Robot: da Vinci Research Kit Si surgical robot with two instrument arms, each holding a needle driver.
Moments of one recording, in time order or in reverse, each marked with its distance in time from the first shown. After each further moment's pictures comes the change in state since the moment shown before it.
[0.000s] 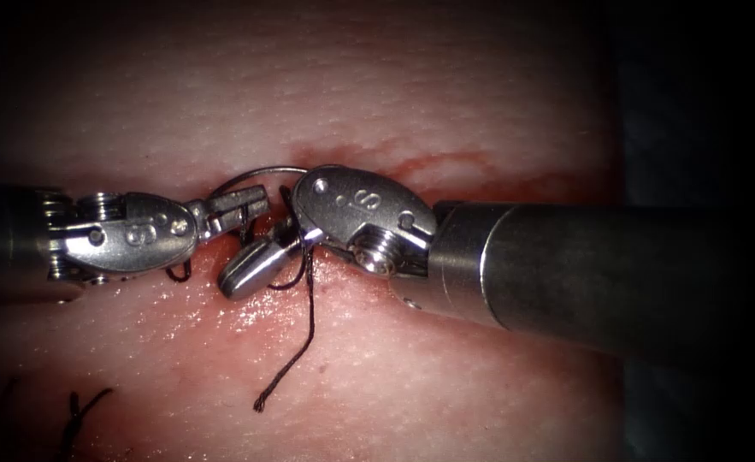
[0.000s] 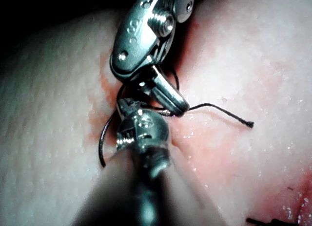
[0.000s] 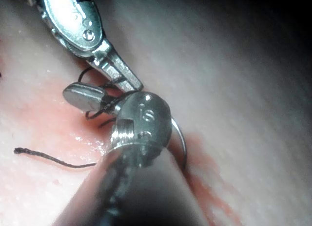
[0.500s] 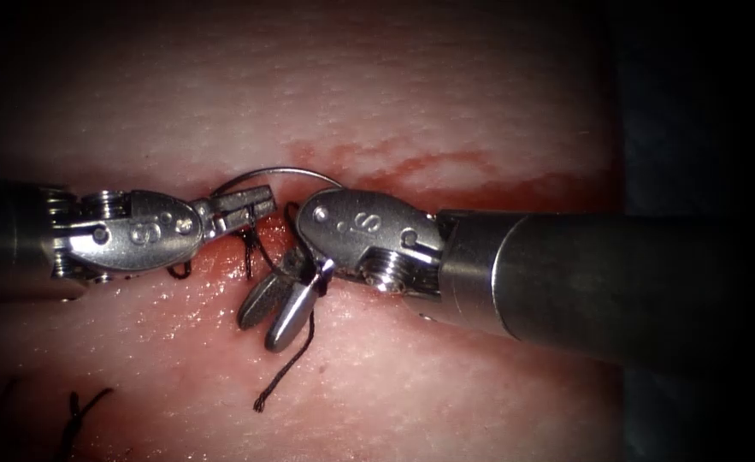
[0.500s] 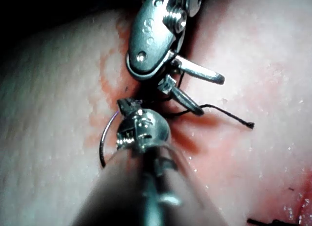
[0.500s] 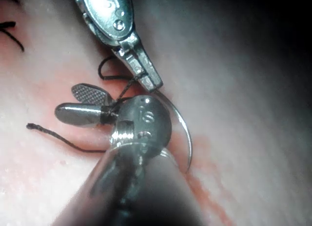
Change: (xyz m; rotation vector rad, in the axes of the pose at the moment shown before) right arm -0.001 -0.002 0.001 0.103 -0.139 0.009; left arm 0.000 0.000 0.000 -0.008 0.001 0.005
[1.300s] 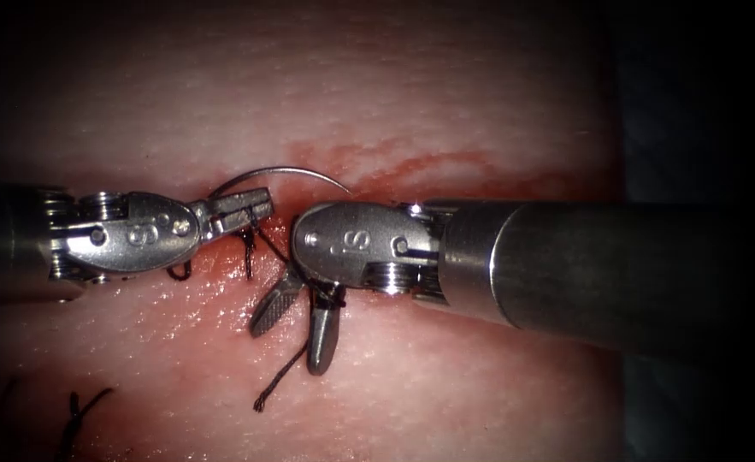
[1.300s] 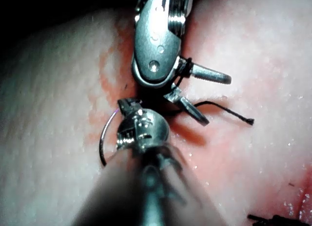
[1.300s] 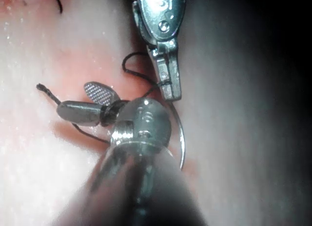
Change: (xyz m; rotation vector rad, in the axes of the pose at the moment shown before) right arm 0.000 0.001 0.002 -0.092 -0.364 -0.151; left arm 0.000 0.000 0.000 -0.010 0.004 0.007
